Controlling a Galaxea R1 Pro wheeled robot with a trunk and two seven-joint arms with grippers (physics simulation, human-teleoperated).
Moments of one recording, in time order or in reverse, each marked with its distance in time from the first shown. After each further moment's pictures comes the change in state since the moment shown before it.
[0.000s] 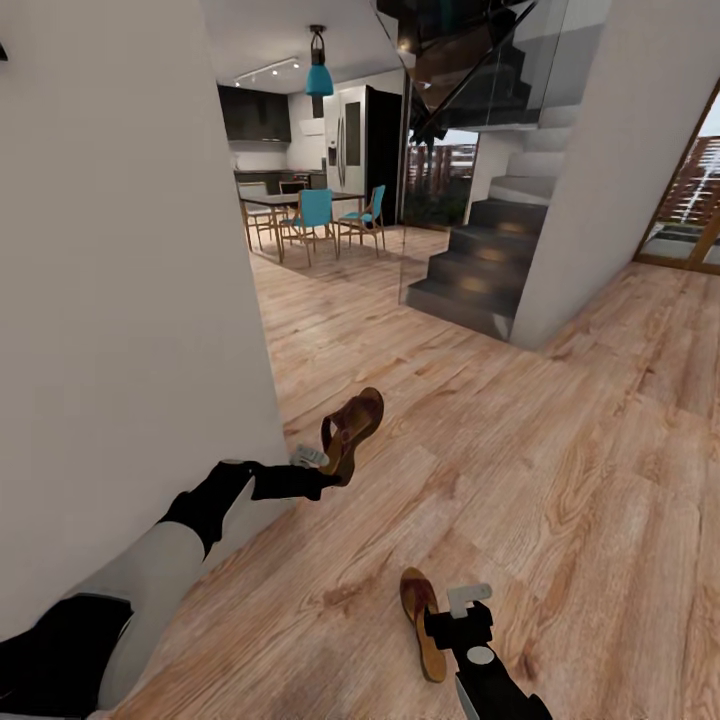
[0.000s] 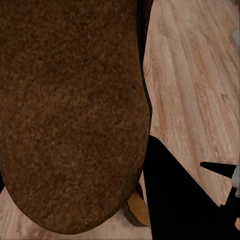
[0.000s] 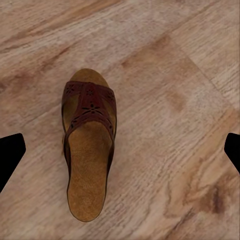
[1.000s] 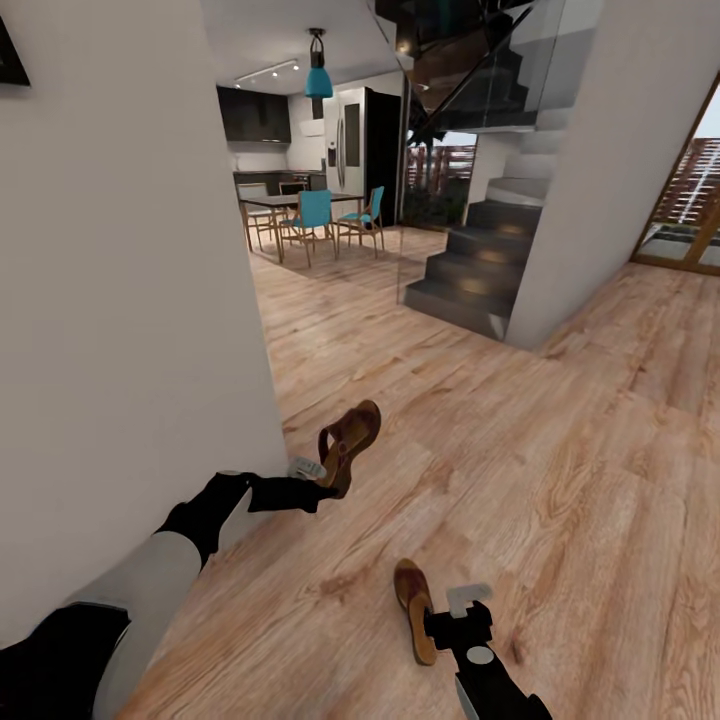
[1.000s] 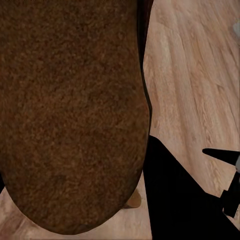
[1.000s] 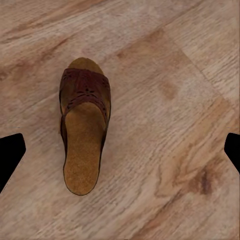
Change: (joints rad) left arm 0.026 0.009 0.000 0.022 -0.007 -0.006 0.001; right arm 0.000 0.000 0.003 0.000 0.003 0.000 0.002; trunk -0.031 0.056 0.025
